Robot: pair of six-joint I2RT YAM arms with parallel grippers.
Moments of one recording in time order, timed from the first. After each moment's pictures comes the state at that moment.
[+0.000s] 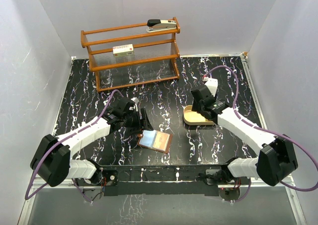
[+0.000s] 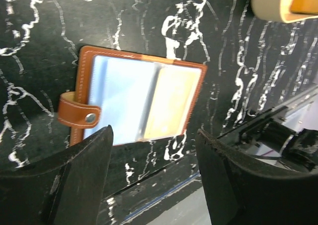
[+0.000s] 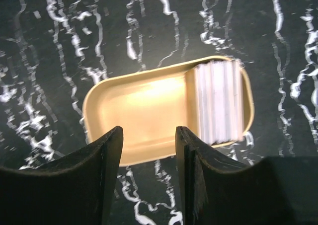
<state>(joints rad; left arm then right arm) -0.63 1.29 0.73 -0.36 0.28 -0.81 0.56 1.27 0.92 -0.52 0.50 0.58</state>
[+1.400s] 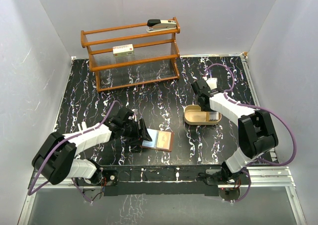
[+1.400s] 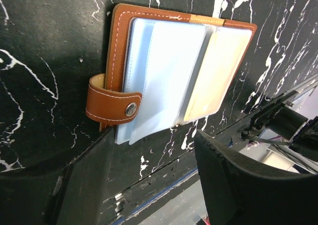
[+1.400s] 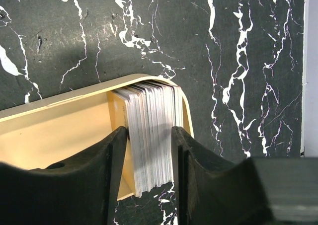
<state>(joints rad) -0.63 1.31 0.55 -0.26 0.35 -0.85 0.36 1.59 1.05 -0.63 0.62 0.38</state>
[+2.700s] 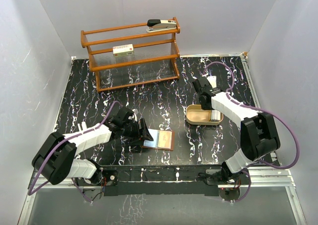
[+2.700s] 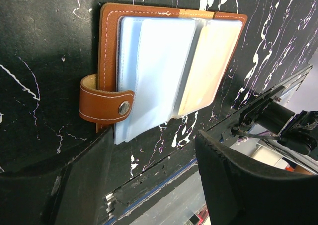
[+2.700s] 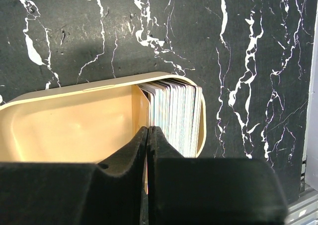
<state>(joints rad) -0.63 1.31 0.54 -0.22 0.40 -0.89 0.36 1.56 1.07 -0.65 0.54 0.33</state>
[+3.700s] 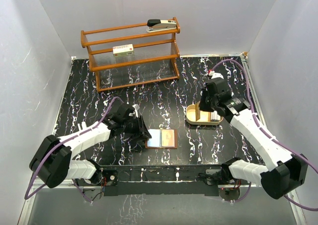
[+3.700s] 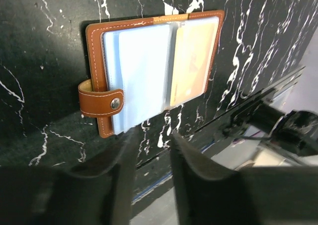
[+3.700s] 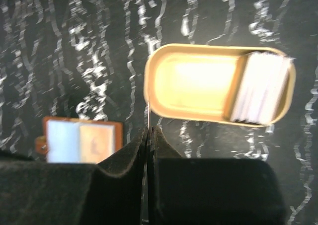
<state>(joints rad) -0.65 1.27 0.62 -0.29 0.36 -0.87 0.42 1.16 1.09 -0.74 0.18 0.42</state>
